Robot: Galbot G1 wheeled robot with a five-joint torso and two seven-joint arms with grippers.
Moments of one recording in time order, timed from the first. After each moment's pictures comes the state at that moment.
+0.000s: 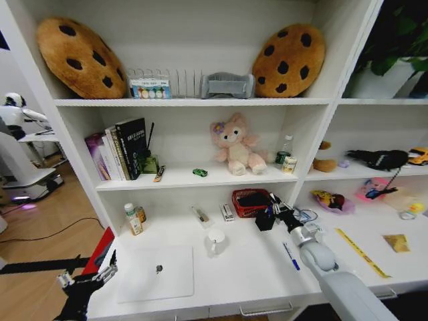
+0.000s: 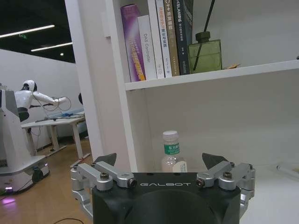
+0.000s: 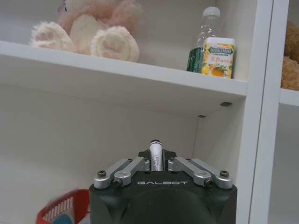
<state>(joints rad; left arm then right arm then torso) 2.01 -1.56 -0.94 -2.41 -0.19 0.04 0.04 -1.03 0.93 0.40 1.45 0.47 0.33 -0.08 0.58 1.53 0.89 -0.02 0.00</state>
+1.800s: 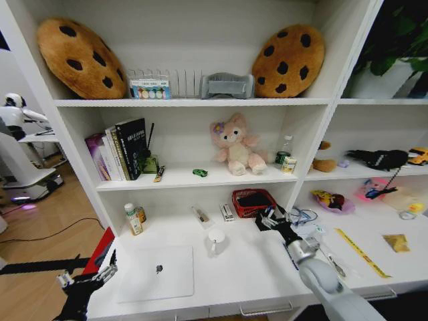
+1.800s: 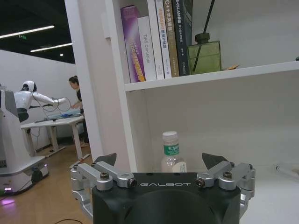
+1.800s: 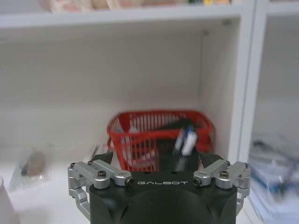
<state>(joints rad) 2.01 -1.56 -0.94 -2.41 -0.19 0.04 0.04 -1.52 0.87 0.59 1.97 0.73 -0.17 0.10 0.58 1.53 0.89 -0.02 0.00</state>
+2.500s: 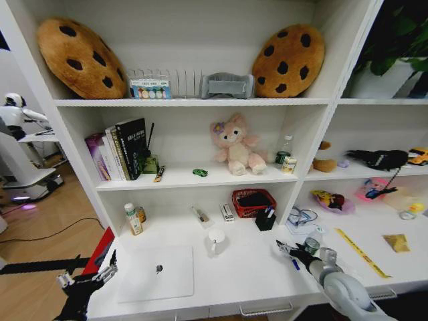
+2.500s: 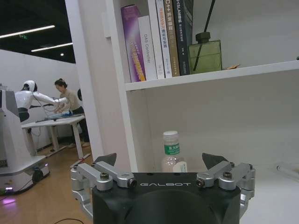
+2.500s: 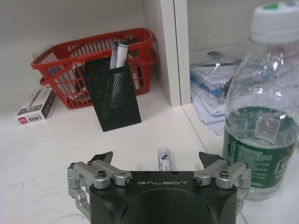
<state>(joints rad) 2.01 -1.56 -0.94 -2.41 -0.19 0.04 0.04 -1.49 0.84 0.61 1.74 0.92 -0.32 0.07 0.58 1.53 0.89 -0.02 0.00</state>
